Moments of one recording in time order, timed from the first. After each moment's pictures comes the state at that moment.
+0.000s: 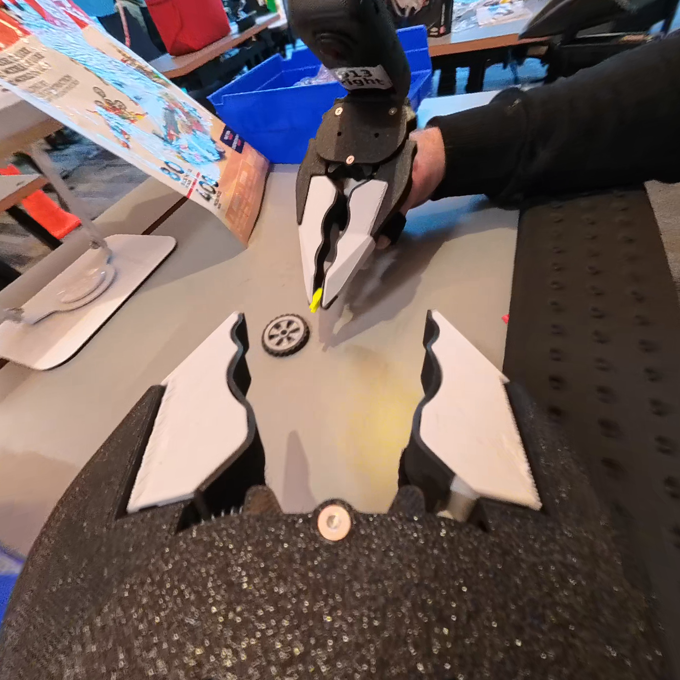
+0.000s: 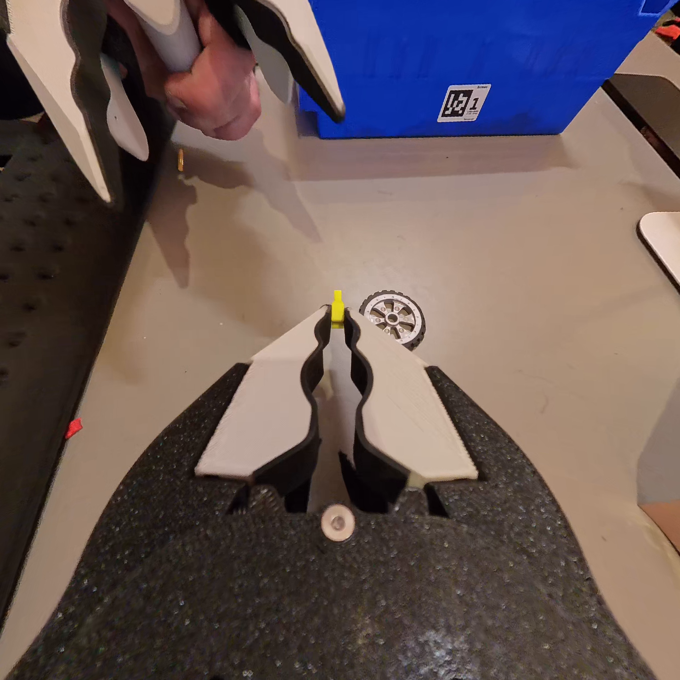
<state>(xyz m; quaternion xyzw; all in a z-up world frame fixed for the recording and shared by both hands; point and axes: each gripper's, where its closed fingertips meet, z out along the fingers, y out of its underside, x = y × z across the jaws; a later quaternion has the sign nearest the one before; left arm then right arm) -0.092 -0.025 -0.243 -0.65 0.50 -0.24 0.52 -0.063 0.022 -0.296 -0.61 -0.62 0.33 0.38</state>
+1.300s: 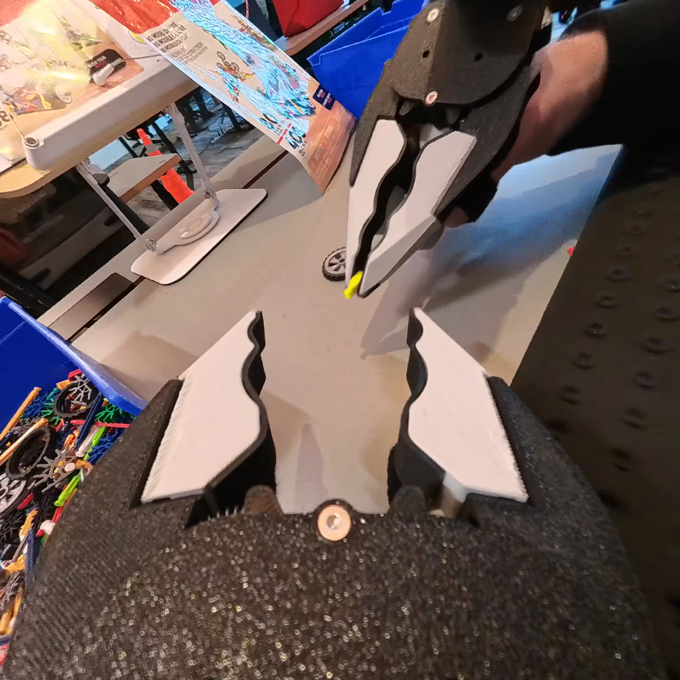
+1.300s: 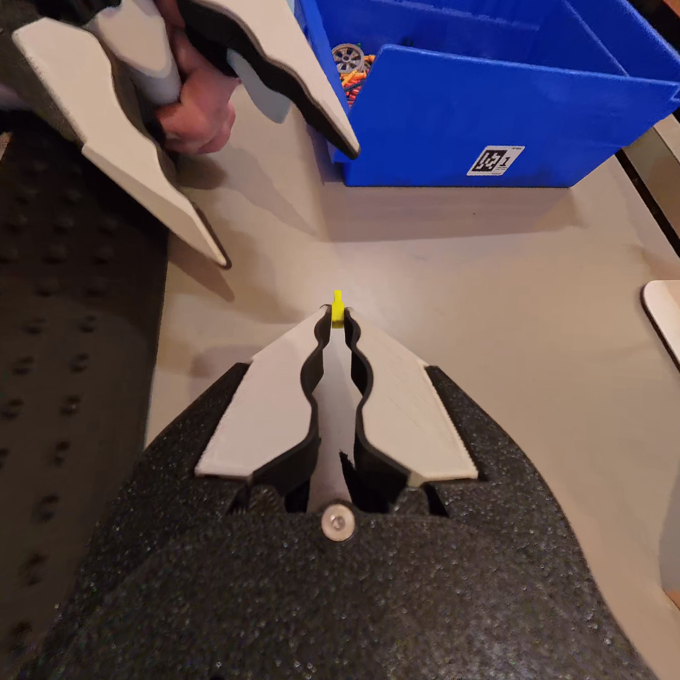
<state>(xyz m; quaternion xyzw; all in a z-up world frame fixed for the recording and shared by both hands) -0.159 -0.038 -0.256 -0.68 0.44 -0.12 0.57 -0.136 -0.017 -0.284 -0.62 -0.63 0.25 0.40</state>
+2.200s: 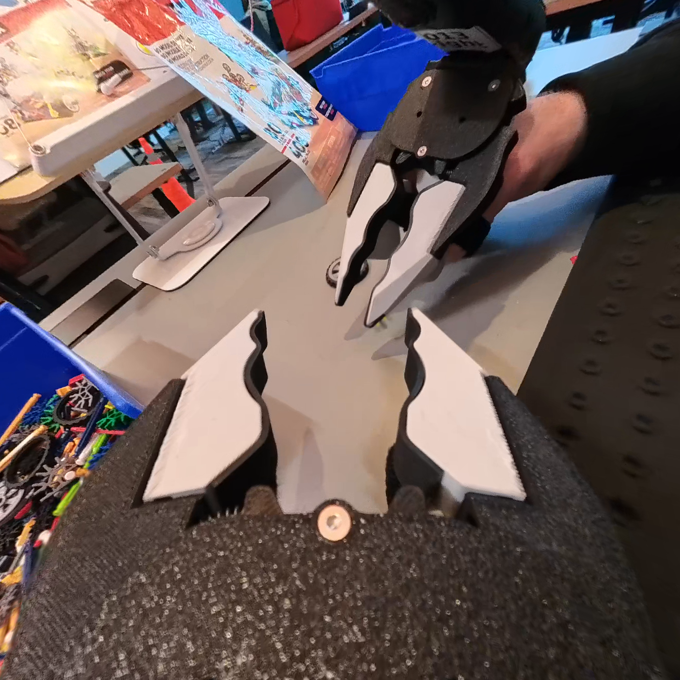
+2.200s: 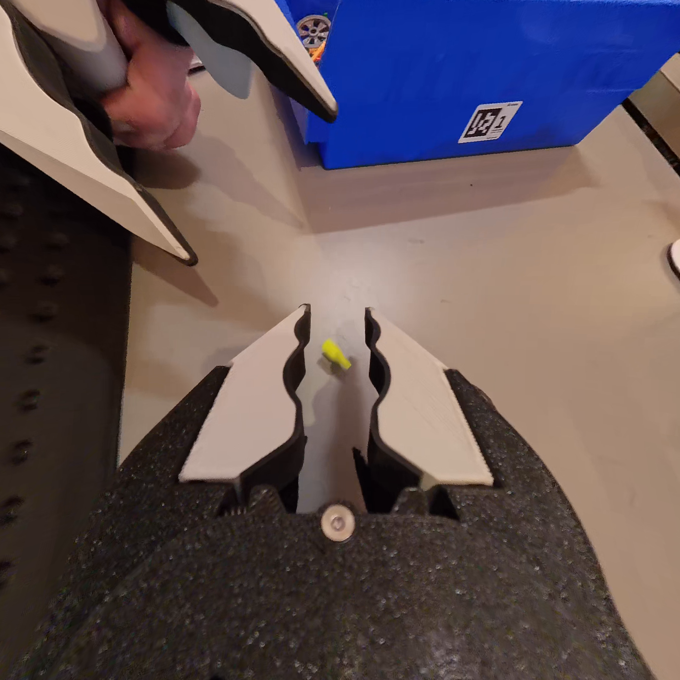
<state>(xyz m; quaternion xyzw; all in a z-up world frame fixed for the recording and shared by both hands) -0.160 -0.034 -0.252 -0.68 0.44 -0.13 0.58 -0.140 -0.004 -0.303 -0.66 -0.59 0.25 0.40</state>
